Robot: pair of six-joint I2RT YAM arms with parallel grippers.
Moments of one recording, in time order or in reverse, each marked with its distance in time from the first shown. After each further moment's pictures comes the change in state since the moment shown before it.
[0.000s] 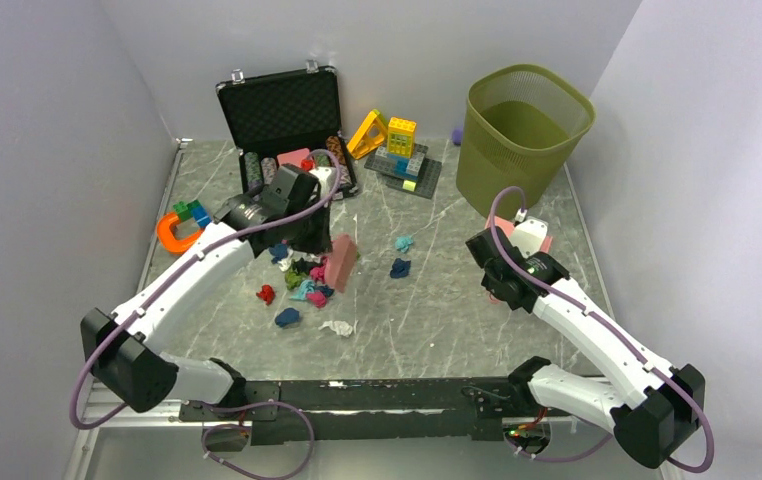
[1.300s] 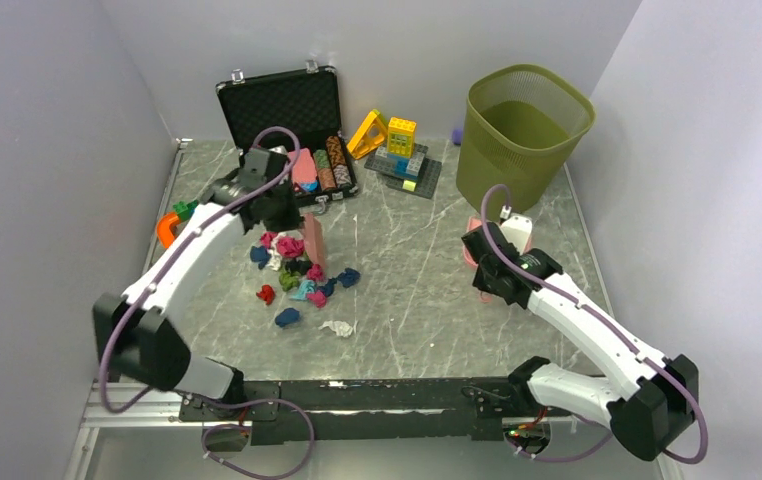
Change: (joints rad) left arm 0.212 0.129 0.032 0.080 -0.038 -0.240; right arm 0.000 0.027 0.000 0.064 -0.104 -0.092
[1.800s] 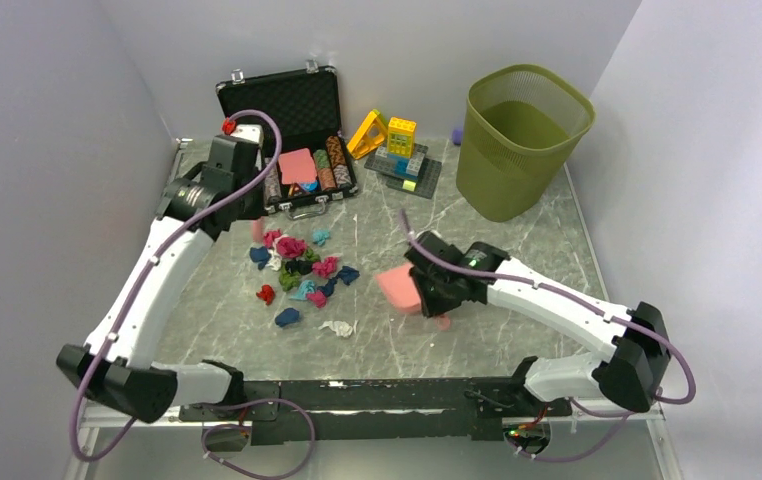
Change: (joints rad) left arm 0.023 -0.227 0.153 -0.176 -0.212 0.335; right arm 0.291 0.236 0.173 -0.037 -0.371 -0.308
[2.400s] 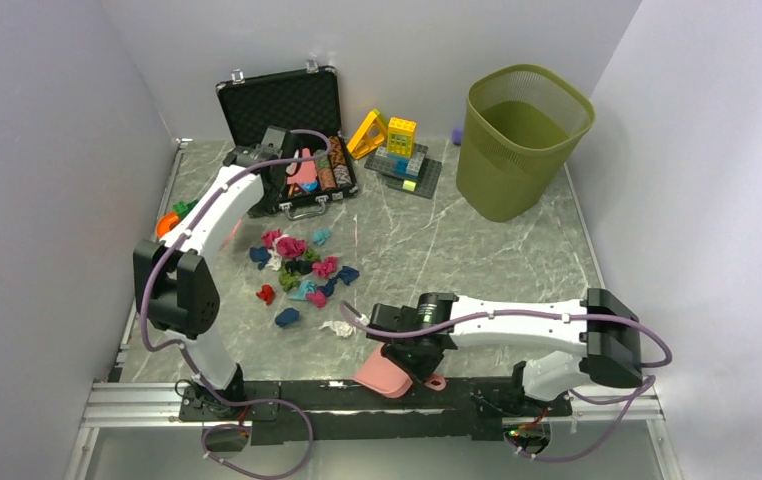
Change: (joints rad) left arm 0.047 0.465 0.095 -0.033 -0.323 0.364; right arm 0.457 0.126 -0.039 -0.085 -0.200 -0.052
